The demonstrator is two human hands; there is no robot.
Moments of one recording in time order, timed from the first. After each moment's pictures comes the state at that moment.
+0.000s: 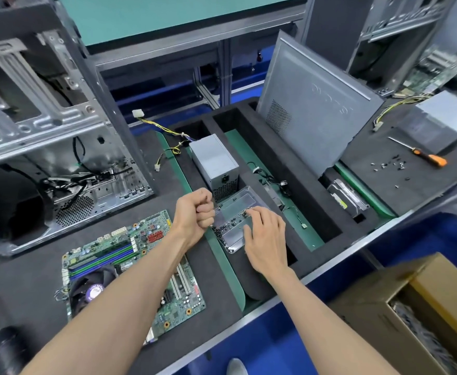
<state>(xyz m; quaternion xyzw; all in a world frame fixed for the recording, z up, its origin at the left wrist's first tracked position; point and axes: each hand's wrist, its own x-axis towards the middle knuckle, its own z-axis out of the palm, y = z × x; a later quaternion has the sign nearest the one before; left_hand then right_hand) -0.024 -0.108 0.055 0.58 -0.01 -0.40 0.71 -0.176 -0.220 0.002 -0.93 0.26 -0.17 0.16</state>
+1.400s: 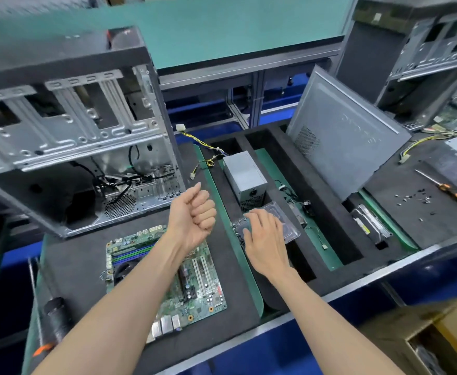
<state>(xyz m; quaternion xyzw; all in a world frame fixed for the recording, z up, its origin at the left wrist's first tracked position) -0.015 -0.044 0.116 0.32 0.06 -0.47 0.82 -0.145 -0.188 0.051 -0.96 0.15 -0.16 0.19</state>
